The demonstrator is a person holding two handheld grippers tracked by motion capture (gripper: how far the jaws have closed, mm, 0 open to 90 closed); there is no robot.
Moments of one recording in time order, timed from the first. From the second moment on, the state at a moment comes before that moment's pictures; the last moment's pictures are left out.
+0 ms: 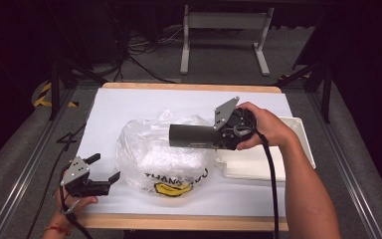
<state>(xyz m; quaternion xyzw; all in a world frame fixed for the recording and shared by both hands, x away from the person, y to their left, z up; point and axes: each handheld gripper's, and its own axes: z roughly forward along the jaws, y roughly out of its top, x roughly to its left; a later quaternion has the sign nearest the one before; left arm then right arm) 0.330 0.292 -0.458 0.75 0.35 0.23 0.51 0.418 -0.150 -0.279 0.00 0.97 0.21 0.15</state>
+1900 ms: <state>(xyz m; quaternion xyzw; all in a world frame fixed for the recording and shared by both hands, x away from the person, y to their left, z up) 0.331 0.292 -0.458 0.75 0.35 0.23 0.51 0.406 -0.273 -0.289 0.05 0.97 0.20 0.15</state>
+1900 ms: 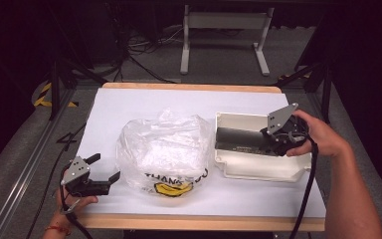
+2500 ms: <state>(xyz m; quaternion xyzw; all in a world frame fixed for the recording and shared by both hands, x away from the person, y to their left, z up) 0.331 0.291 -0.458 0.75 0.35 0.23 0.51 0.414 -0.299 -0.302 0.08 0.97 0.18 0.13</state>
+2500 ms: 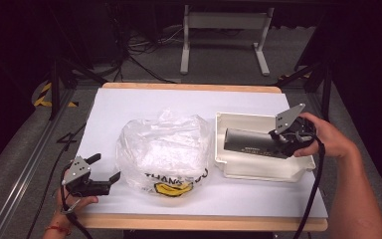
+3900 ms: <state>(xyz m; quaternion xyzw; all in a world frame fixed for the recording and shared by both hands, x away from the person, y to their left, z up) 0.330 0.290 -0.458 0.76 0.35 0.24 0.50 0.439 -0.292 -0.352 0.08 0.99 0.11 0.10</state>
